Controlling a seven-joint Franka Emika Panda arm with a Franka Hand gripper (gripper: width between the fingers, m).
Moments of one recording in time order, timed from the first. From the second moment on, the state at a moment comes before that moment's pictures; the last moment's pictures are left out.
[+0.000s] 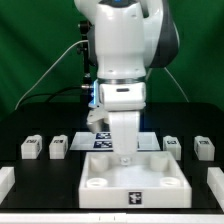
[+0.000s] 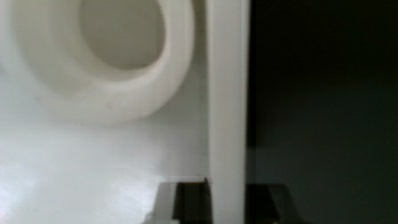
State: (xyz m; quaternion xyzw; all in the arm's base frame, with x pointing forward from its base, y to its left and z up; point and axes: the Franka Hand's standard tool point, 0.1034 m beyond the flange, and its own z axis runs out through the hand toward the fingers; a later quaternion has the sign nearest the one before) arm 0.477 0.020 0.018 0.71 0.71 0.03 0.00
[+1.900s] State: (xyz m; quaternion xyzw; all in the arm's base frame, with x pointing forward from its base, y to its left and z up) arm 0.497 0.060 0.009 0.71 0.70 -0.03 -0.05
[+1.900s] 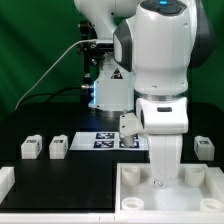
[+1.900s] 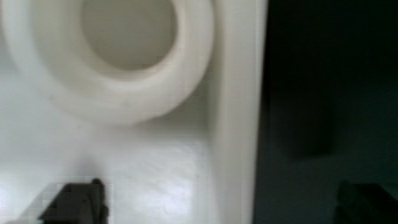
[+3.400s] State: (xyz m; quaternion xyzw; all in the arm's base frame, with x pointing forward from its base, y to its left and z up) arm 0.449 0.143 0.054 0.98 0.19 -0.05 -0.04
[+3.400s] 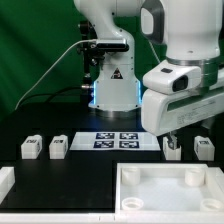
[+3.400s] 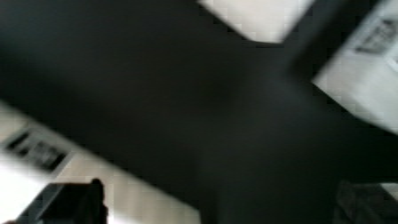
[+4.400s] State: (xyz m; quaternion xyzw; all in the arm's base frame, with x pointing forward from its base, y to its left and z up) arm 0.403 0.180 0.047 0.95 0.08 -0.29 0.00
